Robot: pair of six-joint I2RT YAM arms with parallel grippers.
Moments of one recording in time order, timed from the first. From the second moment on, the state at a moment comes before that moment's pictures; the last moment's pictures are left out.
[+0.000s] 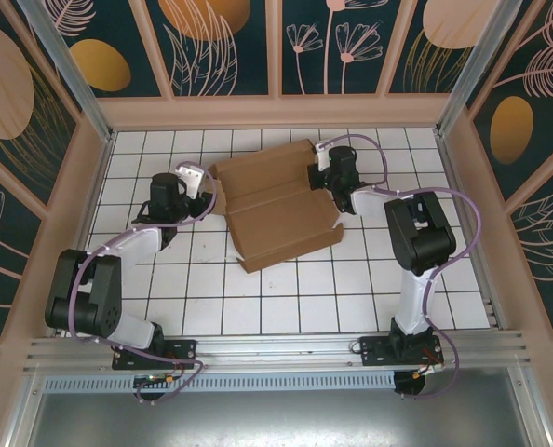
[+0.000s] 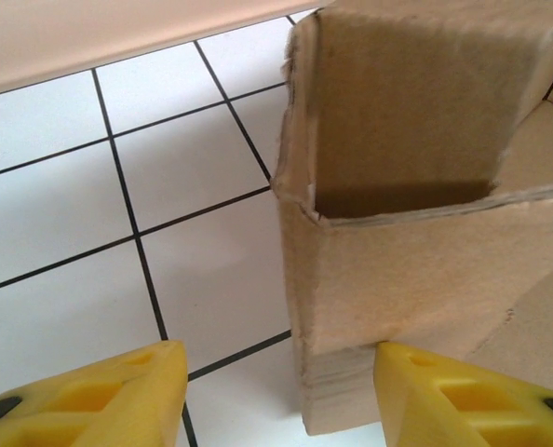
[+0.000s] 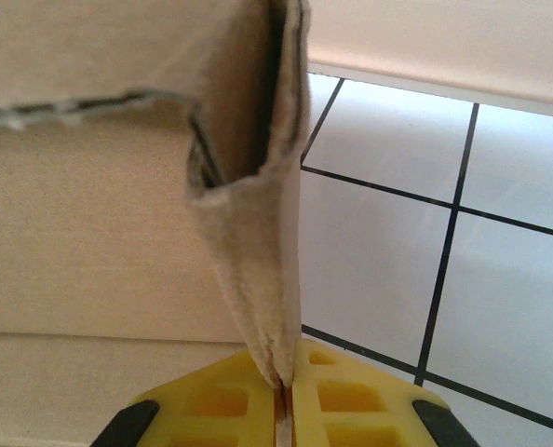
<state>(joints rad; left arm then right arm) -0.18 1.49 0.73 0.22 0.19 0.12 0.38 1.96 1.16 0.30 -0.10 0.02</state>
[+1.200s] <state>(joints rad) -0.22 1.61 0.80 0.38 0.21 0.13 0.39 1.98 1.19 0.27 -0.18 0.00</state>
